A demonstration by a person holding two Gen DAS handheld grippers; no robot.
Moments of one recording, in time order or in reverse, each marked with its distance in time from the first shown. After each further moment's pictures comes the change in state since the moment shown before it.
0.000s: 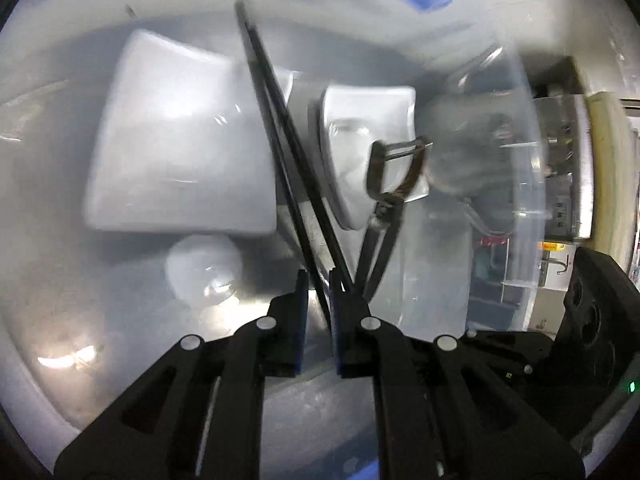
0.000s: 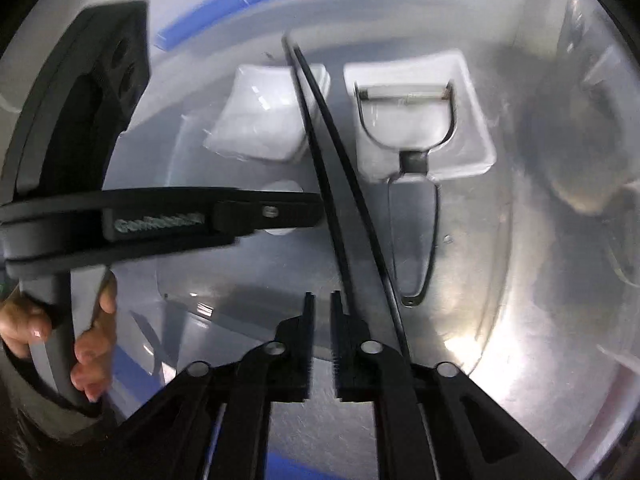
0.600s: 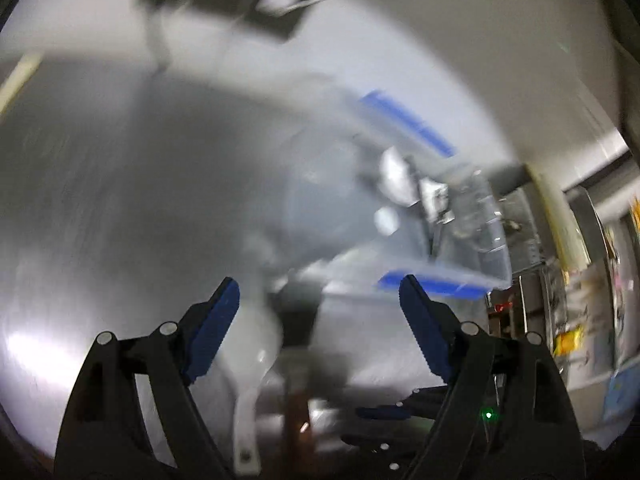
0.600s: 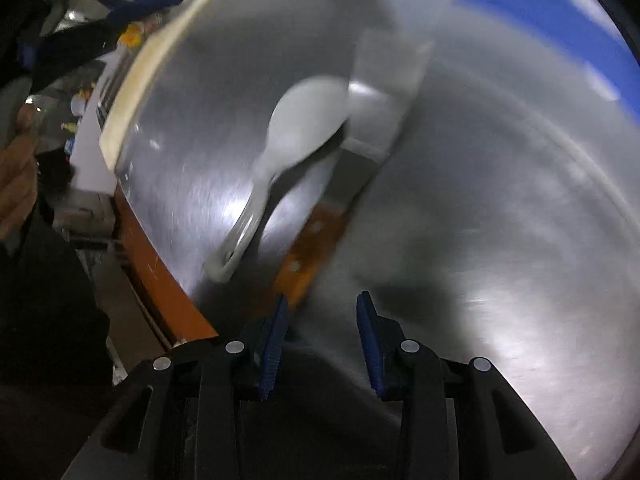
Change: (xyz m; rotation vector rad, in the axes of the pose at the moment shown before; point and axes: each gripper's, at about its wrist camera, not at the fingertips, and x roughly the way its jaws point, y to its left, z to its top) left arm -0.210 0.139 -0.287 -0.204 -0.582 0.111; right arm 0.100 0.198 -0.184 -0.432 0.272 0.134
